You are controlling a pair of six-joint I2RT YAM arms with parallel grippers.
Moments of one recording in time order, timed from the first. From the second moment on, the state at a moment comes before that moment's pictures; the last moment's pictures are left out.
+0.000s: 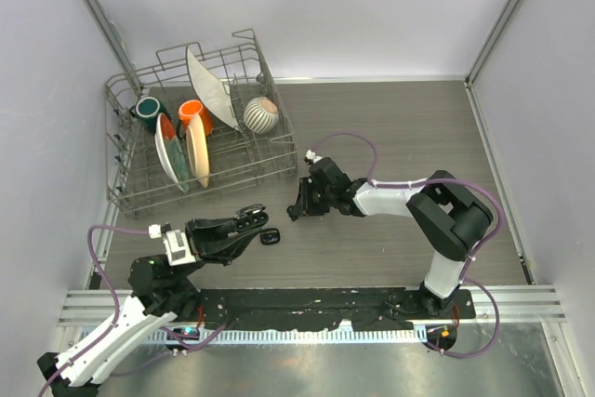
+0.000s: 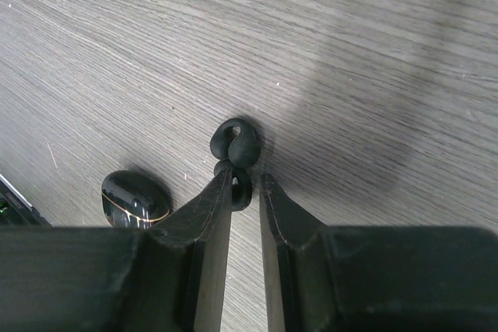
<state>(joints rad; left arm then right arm) -0.81 0.04 0.08 0.58 0.31 -0.19 0.78 1.77 0.89 0.07 -0.17 0.68</state>
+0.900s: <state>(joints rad) -0.81 0.04 0.08 0.58 0.31 -0.21 0.80 1.77 0.89 0.09 -0.24 0.68</state>
